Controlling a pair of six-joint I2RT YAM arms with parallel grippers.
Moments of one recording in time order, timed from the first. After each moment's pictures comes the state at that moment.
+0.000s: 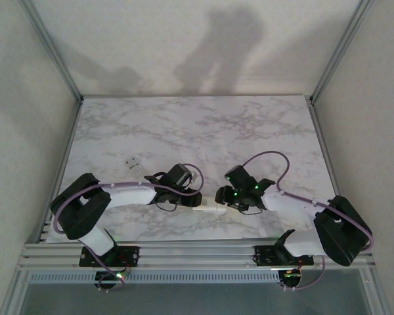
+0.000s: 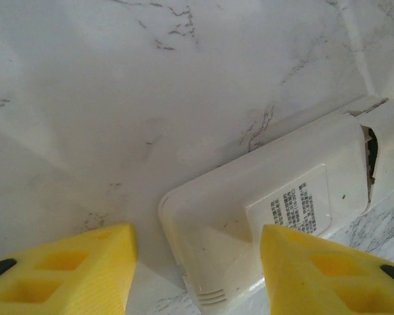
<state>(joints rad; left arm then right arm) -0.80 1.60 0.74 -0.16 0.23 -0.65 0.76 1.30 0.61 -0.41 -0.13 0.92</state>
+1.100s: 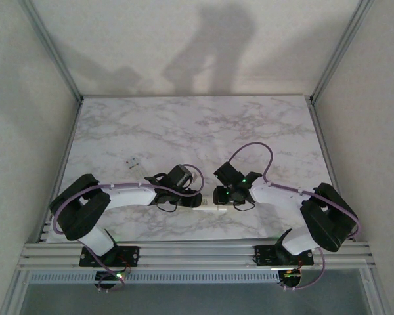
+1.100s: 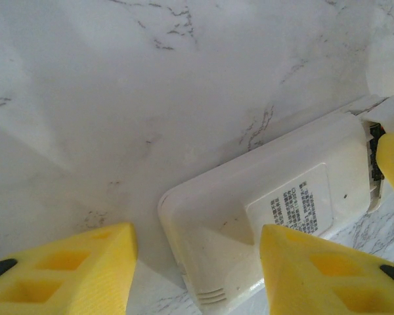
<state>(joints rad) -0.82 1.60 0.74 -0.16 0.20 -0.65 0.82 1.45 0.74 -0.52 -0.01 0.72</state>
